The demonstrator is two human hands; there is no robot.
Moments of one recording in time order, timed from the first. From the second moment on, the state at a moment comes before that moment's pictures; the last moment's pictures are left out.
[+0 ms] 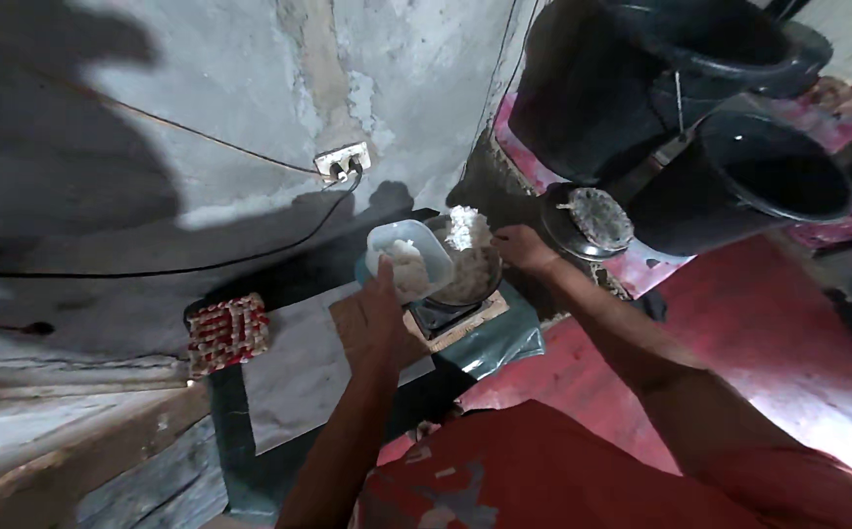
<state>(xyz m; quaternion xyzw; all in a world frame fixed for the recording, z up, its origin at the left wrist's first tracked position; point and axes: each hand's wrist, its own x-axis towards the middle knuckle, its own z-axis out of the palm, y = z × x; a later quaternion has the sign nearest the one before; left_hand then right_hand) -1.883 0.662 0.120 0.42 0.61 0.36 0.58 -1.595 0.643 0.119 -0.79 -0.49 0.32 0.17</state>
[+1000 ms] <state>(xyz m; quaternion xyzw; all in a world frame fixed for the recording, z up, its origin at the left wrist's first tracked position) -1.857 0.661 0.103 0.36 0.49 0.38 0.69 -1.664 0.588 0.217 -0.60 -0.79 -0.16 0.03</state>
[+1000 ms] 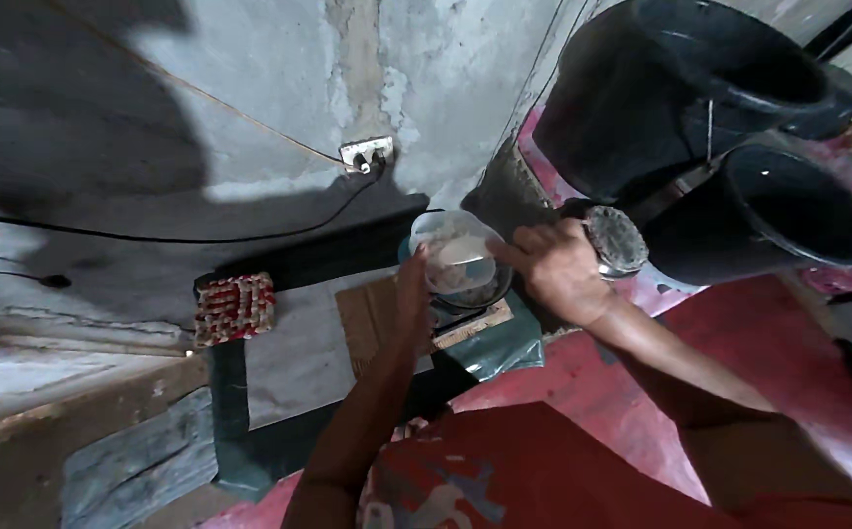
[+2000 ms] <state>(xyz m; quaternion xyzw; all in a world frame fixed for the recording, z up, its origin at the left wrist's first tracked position) -1.925 0.642 0.085 0.23 0.52 0.51 0.65 -1.658 0.641 0.158 -0.78 -0.53 0.17 -0.29</state>
